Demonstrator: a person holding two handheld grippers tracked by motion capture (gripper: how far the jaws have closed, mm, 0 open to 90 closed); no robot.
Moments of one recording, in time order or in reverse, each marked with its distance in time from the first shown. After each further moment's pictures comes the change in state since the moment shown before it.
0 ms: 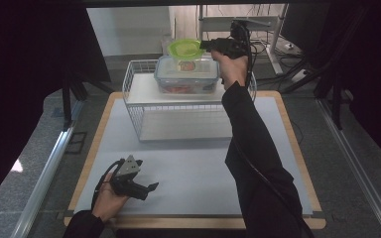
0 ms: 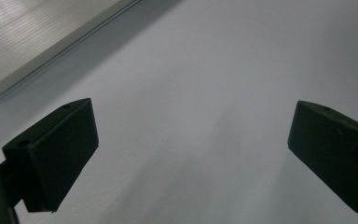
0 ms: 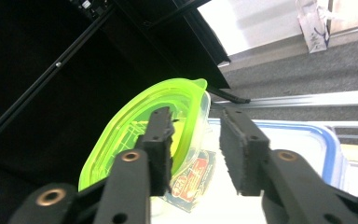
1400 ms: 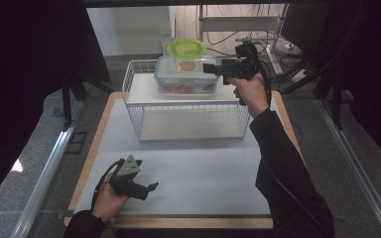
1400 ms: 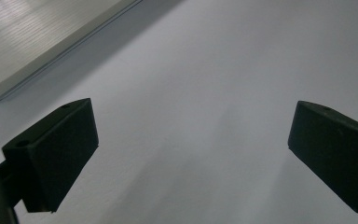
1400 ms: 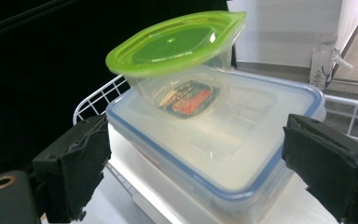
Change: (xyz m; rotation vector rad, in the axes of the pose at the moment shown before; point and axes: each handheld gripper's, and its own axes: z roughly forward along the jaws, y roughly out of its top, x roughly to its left) left arm 0.000 0.000 0.000 0.003 0.014 0.005; right arm -0.005 -0.043 -0.044 0.046 0.055 -0.392
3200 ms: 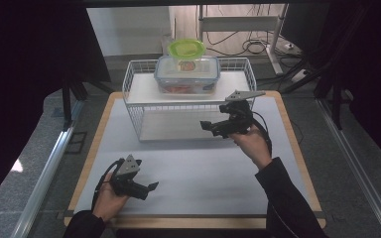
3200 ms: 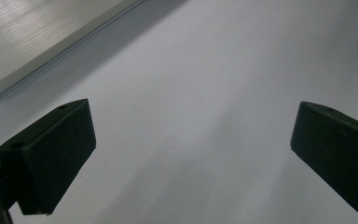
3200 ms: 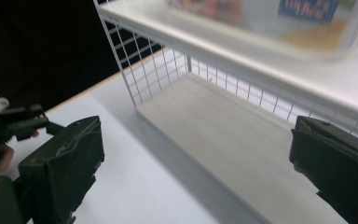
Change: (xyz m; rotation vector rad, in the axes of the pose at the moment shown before) left arm 0.001 0.000 0.000 -0.004 -0.002 -0.016; right arm 0.033 -0.122 -0.011 0.139 0.001 -0.187
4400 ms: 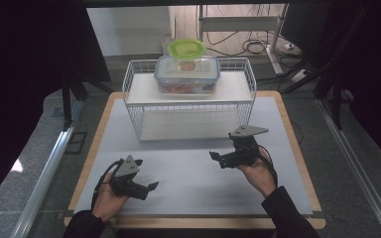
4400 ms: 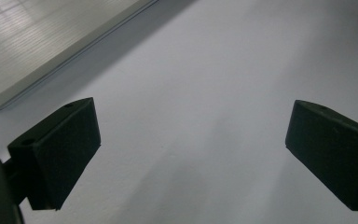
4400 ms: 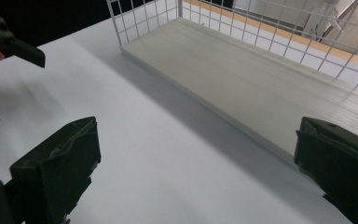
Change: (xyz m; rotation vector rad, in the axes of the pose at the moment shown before) left arm -0.002 0.000 -0.003 -0.031 -0.006 0.017; right arm 0.011 -0.090 -0.007 0.051 -0.077 -0.053
